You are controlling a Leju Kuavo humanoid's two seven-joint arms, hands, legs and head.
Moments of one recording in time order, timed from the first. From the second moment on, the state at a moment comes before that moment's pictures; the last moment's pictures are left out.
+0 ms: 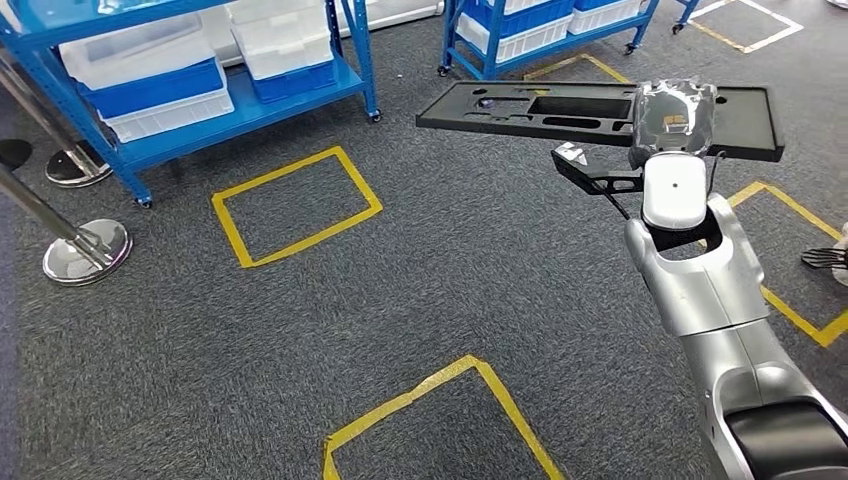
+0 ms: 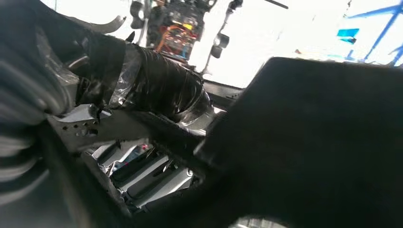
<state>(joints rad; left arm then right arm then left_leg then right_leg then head) -0.11 -0.13 1.19 -0.22 -0.88 -0.05 -0.42 -0.83 -0.25 0.58 -1.12 1.31 0.07 -0.03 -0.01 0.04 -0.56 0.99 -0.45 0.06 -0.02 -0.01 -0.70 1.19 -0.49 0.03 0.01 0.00</state>
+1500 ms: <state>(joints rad) -0.11 -0.13 1.19 -0.22 -0.90 -0.06 -0.42 -0.89 -0.32 0.52 -1.13 1.31 0.12 -0.03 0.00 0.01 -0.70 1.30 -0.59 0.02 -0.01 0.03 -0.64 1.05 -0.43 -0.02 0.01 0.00</state>
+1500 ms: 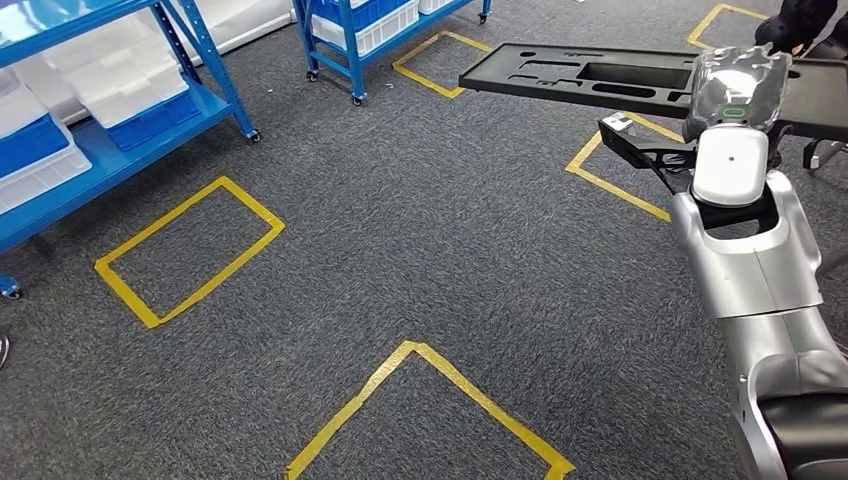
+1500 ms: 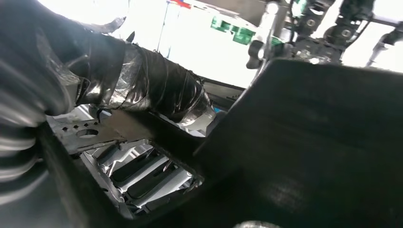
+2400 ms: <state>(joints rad) -0.11 -0.13 1.22 -0.22 -0.89 -0.06 -0.42 -1.08 -0.45 0.67 -1.11 1.31 0.27 -0.09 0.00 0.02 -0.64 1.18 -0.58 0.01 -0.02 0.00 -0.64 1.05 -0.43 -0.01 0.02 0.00</state>
